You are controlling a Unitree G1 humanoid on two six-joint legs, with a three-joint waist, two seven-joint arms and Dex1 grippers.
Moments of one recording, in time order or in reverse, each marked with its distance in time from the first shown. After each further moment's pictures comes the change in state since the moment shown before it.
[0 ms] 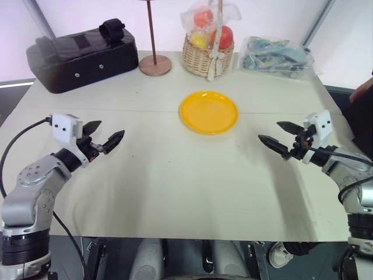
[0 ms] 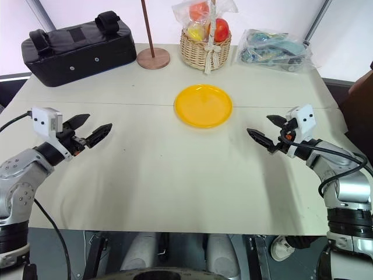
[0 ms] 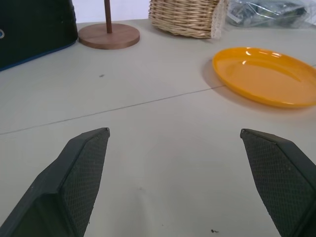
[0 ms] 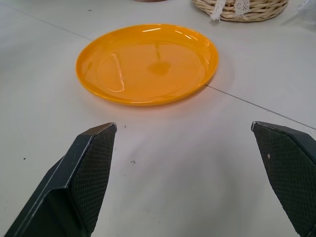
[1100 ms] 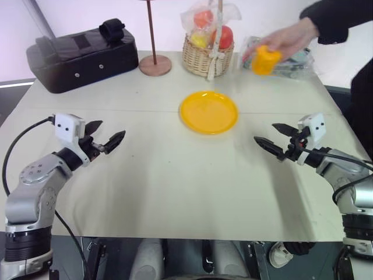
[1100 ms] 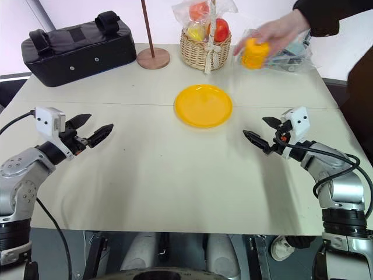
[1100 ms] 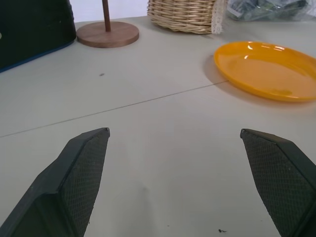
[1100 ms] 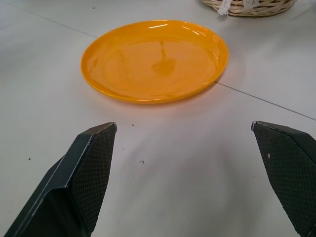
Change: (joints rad) left arm -0.019 -0.001 -0.019 0.042 0.047 -0.032 -0.026; right arm -0.005 0.029 0.019 0.000 -0.010 -0.003 -0.009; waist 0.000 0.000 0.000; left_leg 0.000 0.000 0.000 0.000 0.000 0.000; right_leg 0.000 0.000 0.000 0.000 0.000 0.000
